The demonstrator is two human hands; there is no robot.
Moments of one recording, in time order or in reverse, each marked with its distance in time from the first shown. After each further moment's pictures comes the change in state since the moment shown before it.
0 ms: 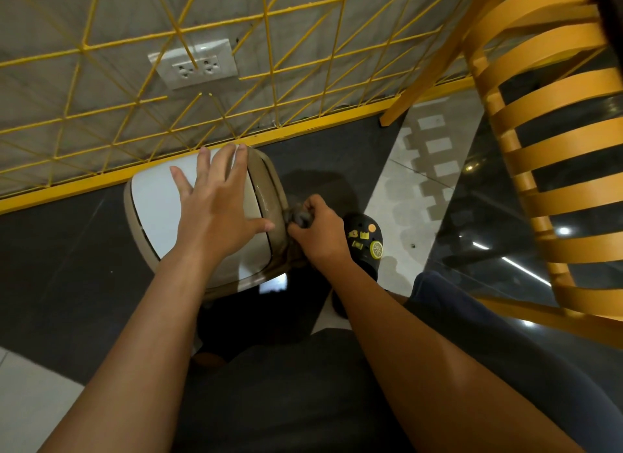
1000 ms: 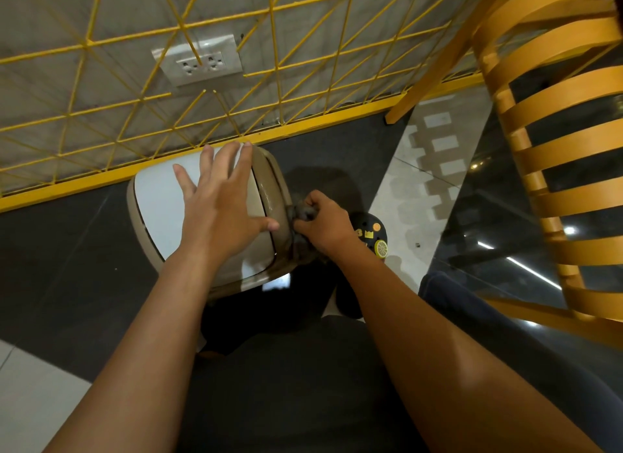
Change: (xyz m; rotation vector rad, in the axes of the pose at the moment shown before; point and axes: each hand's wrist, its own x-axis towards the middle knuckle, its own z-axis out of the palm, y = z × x) left_hand 0.000 -0.002 0.001 -0.035 0.014 -0.014; right_hand 0.011 -0.007 -0.010 -0.111 -0.114 0.036
